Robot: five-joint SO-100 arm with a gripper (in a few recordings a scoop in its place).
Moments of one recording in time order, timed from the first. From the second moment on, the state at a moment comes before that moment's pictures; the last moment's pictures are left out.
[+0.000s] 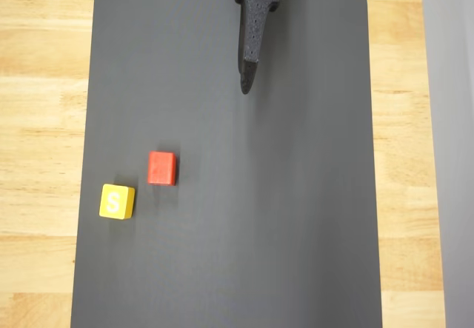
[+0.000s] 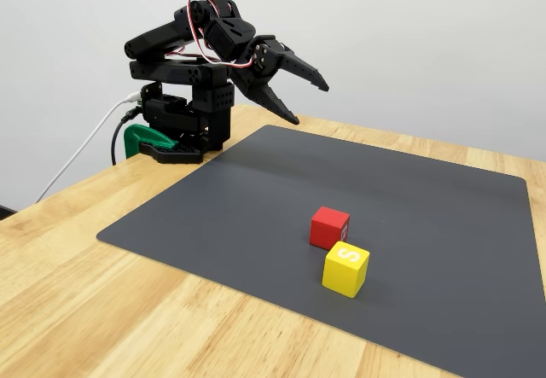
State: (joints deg) arm 14.2 179.9 153.1 62.8 -6.6
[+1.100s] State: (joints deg) arm 13.0 179.9 153.1 62.8 -6.6
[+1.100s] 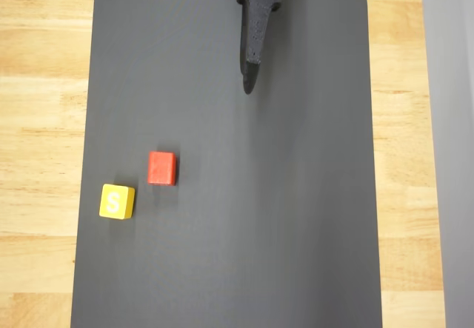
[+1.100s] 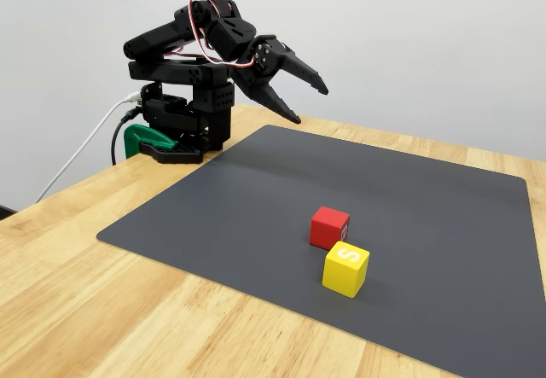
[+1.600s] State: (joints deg) arm 13.2 179.9 153.1 62.8 -6.6
